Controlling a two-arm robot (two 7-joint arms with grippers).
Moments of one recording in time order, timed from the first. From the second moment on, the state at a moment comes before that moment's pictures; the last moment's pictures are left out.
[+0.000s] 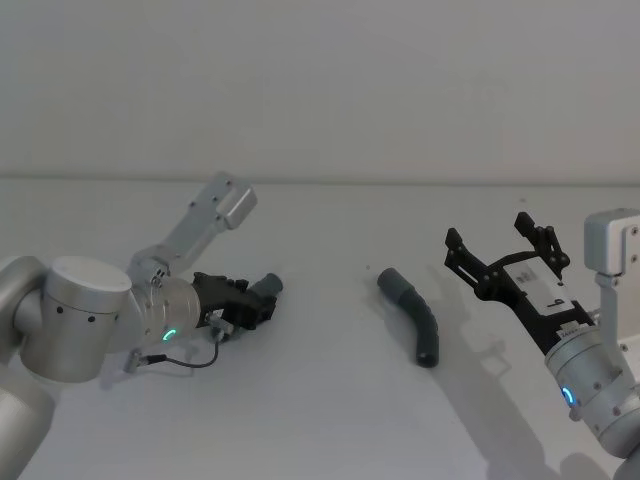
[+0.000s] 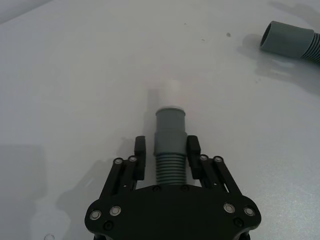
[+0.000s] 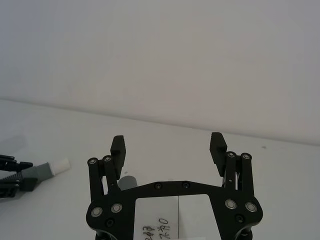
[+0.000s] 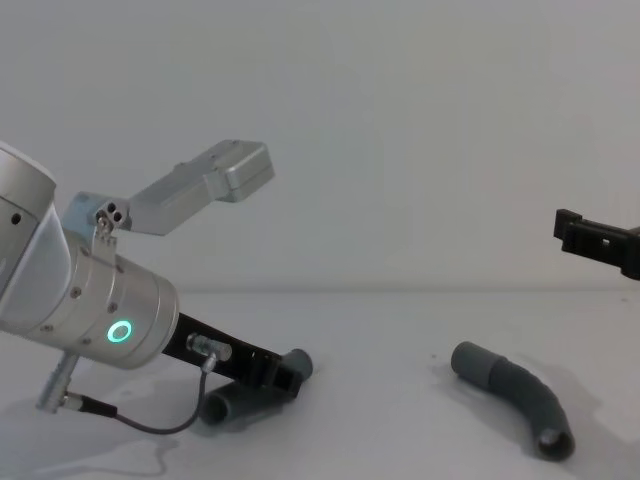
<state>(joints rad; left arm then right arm) -0.45 0.30 0.50 -1.51 -0.28 0.77 -0.29 -0.01 0.34 -0.23 -1.77 0.29 0.03 0.07</state>
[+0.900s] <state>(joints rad) -0.45 0.30 0.49 -1.51 -0.28 0.78 -0.29 0.02 0.40 -0.25 -1.79 0.29 0.16 0.15</state>
